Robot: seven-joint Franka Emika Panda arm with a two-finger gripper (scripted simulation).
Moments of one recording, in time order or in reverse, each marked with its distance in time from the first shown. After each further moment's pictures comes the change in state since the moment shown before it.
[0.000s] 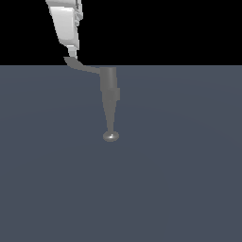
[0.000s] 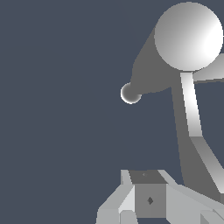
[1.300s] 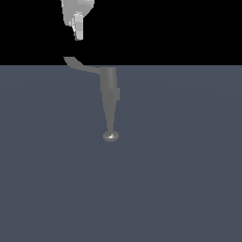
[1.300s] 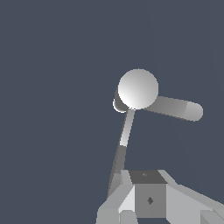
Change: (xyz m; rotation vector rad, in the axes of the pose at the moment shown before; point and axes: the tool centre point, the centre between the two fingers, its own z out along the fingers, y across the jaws) arm 0.027 0.047 -0.061 0.008 -0.002 -0.281
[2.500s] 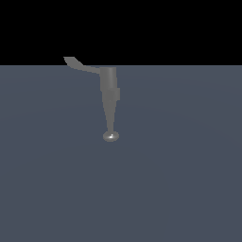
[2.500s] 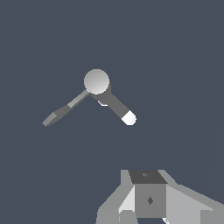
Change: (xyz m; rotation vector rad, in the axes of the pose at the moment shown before) arm 0.006 0.117 -0.086 0.004 0.018 -0.532
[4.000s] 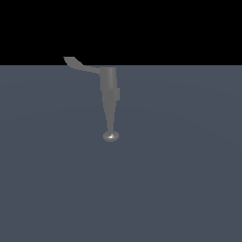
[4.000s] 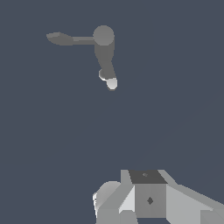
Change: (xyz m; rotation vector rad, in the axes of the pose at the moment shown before) arm -0.079 0.102 -0.045 -0.030 0.024 -0.547
